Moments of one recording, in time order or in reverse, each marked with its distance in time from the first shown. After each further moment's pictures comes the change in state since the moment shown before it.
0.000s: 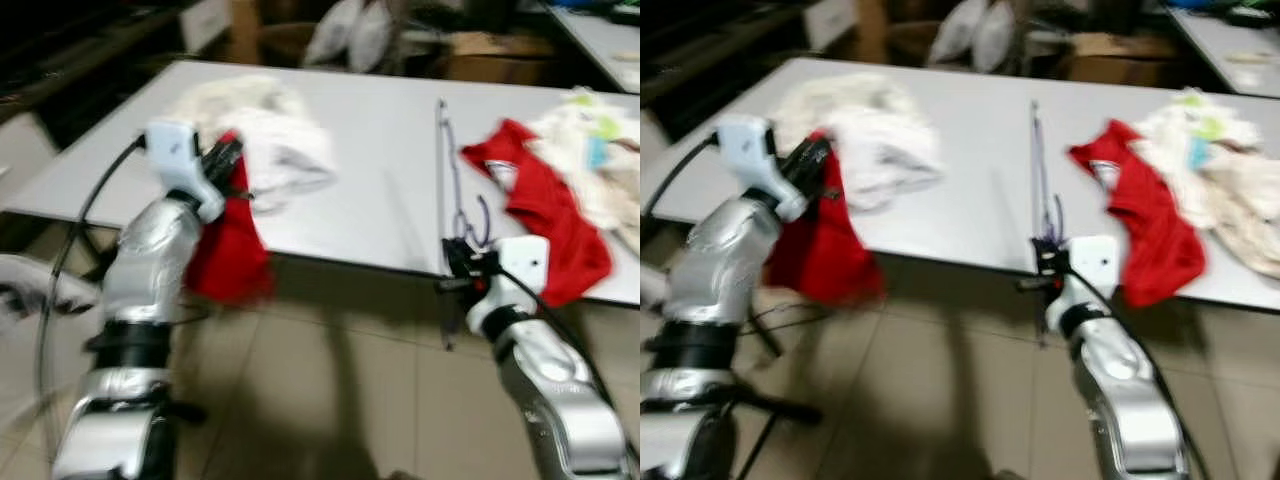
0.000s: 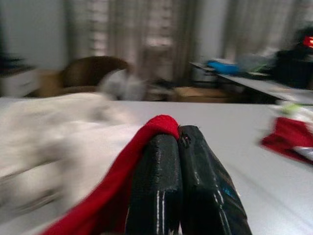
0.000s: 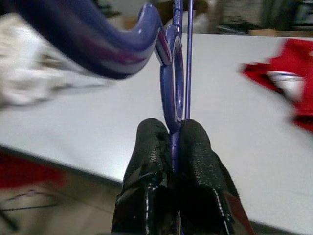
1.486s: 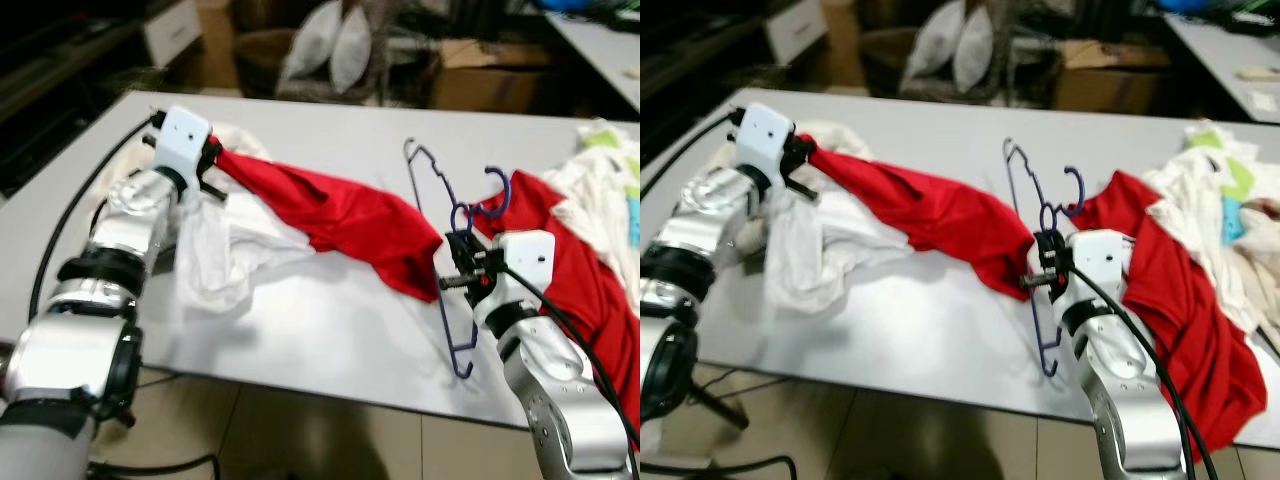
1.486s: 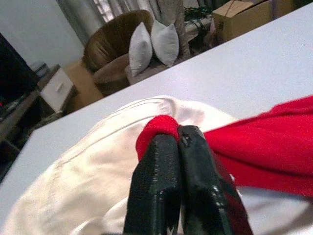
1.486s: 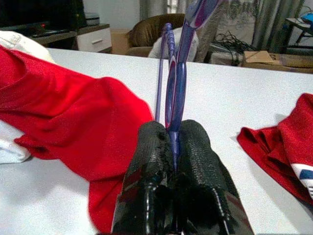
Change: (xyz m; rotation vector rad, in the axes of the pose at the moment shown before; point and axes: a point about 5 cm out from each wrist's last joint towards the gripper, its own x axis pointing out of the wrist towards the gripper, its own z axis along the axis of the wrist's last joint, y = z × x) left arm 0.012 0.074 0.002 0.497 0.279 0.072; right arm 0.003 0.006 0.011 -0.048 -0.067 0.021
